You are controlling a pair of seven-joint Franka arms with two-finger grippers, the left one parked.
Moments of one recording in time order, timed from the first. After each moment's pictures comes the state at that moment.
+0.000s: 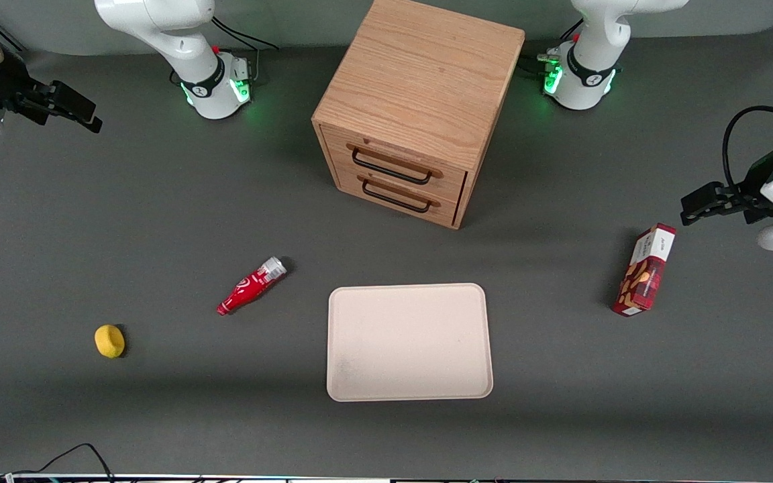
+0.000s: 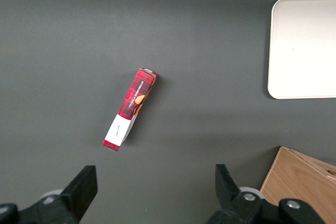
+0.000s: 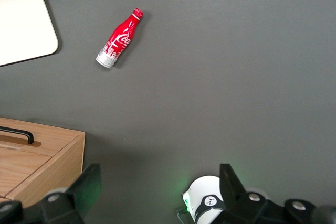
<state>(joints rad) 0.04 -0.21 0.03 -1.67 0.03 1.36 0.29</state>
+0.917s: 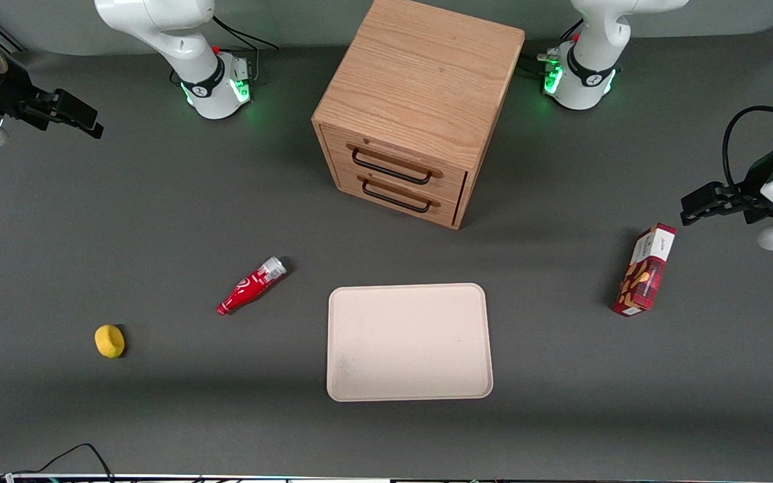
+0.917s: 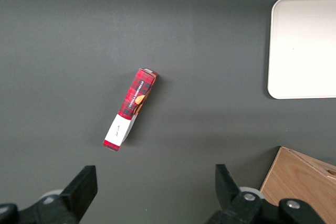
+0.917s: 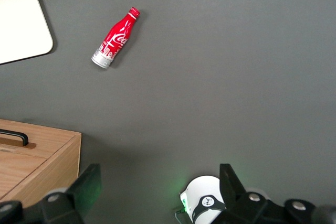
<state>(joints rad) 0.04 -0.19 0.03 -1.67 0.02 1.36 0.28</state>
